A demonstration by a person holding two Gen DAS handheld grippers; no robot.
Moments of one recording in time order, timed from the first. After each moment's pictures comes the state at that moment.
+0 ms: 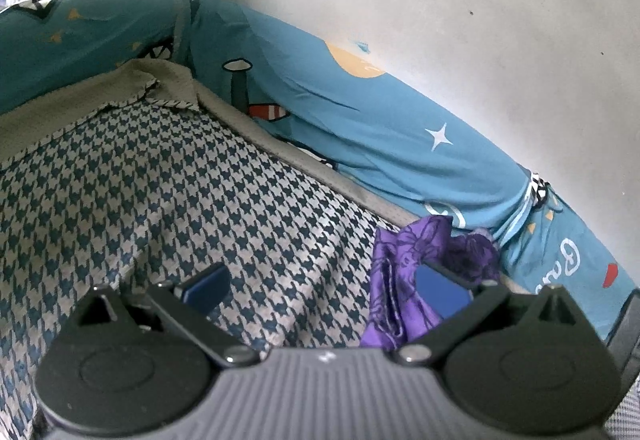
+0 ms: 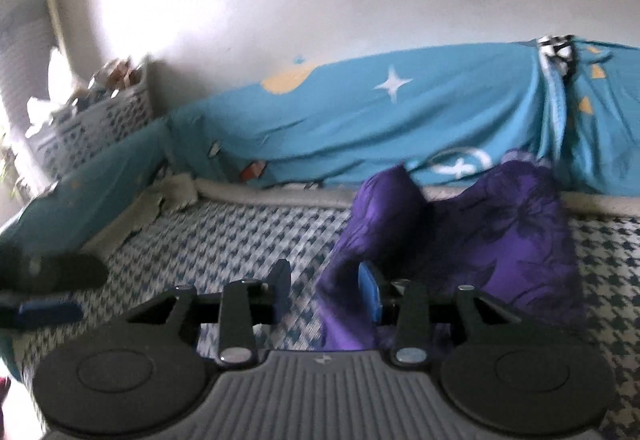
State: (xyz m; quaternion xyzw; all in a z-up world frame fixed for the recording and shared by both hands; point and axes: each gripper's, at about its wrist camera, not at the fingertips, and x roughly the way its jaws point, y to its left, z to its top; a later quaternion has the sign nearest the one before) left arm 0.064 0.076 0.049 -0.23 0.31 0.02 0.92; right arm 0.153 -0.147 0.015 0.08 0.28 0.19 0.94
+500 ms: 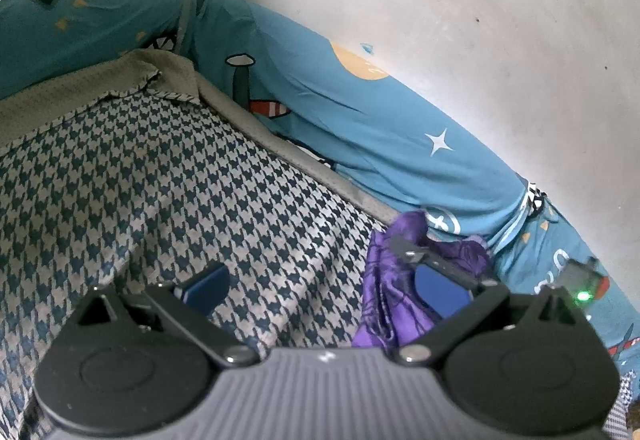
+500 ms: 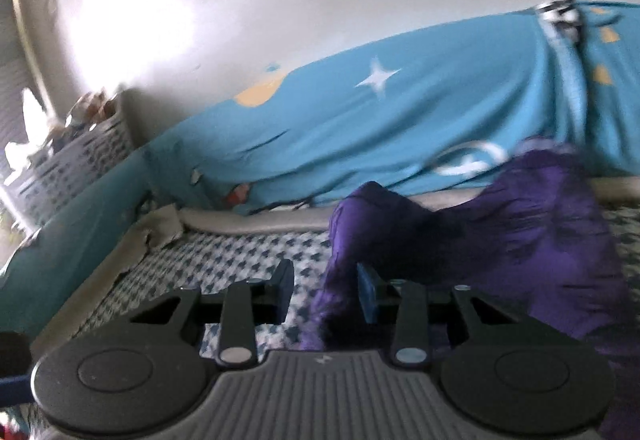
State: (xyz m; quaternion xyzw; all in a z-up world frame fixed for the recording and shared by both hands) left arm 0.066 0.080 0.050 -0.25 0.32 0.01 0.92; right arm 0.203 -0.132 -0.010 0.12 0.28 0.20 0.93
